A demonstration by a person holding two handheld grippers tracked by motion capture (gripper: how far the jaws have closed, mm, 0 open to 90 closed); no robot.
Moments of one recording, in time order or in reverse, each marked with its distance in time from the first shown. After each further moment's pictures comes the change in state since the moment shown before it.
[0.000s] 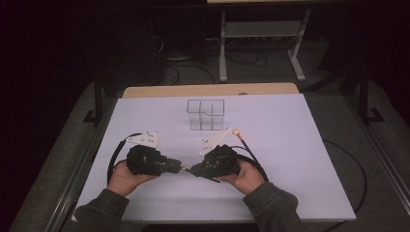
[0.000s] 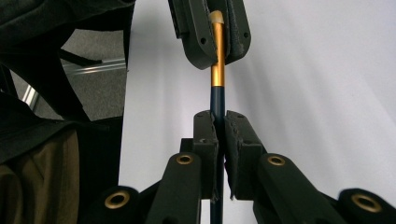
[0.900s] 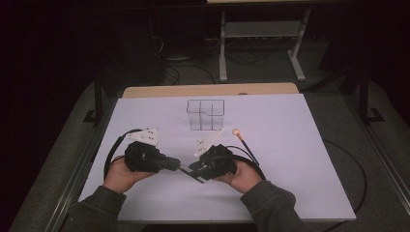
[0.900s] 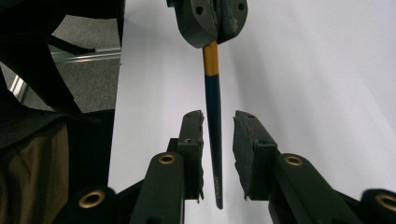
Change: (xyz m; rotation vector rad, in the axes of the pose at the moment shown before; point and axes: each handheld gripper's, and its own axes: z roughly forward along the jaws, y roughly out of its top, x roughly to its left) left arm -0.010 0.019 -0.010 0.052 0.031 0.046; right arm -0.001 0.007 0.009 0.038 -0.013 -0.031
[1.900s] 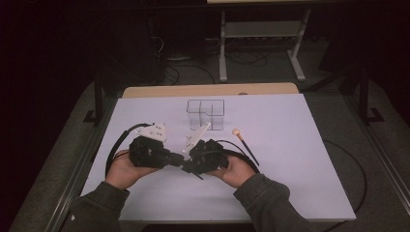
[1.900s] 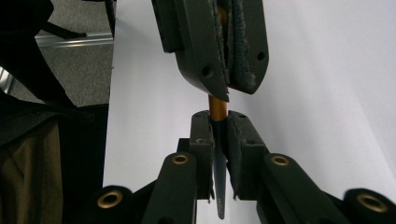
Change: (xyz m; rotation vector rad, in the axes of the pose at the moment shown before) left arm -0.007 0.025 0.002 0.061 0.050 0.037; right arm 0.000 0.029 0.005 0.070 -0.017 -0.019
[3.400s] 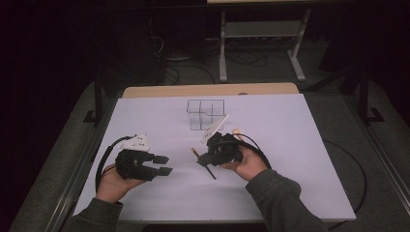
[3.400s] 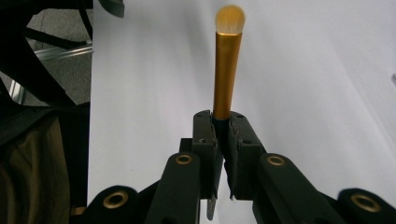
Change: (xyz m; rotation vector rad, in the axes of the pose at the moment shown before) left arm 0.003 -0.060 -0.005 -0.084 0.104 -0.115; right arm -0.033 -0.036 -0.016 0.008 0.010 0.131
